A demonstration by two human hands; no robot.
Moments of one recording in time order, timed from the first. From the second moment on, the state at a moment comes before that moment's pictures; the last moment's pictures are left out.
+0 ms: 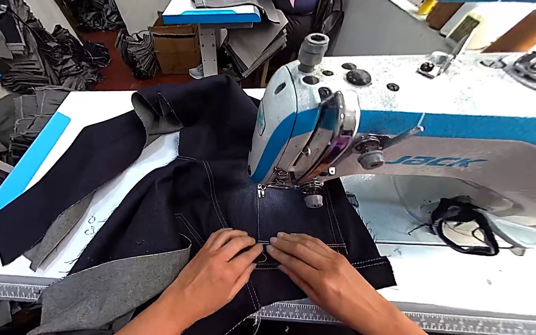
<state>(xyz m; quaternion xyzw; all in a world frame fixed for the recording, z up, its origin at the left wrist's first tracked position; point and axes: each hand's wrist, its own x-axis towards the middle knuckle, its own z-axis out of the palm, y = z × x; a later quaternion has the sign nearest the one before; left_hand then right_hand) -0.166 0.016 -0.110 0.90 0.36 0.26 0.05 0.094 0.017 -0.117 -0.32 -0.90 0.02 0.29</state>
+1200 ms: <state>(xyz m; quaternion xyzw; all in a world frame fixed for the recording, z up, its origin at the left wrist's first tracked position) -0.169 0.094 -0.100 0.91 0.34 0.22 0.00 0.098 0.090 -0.118 -0.39 -0.88 0.04 0.28</state>
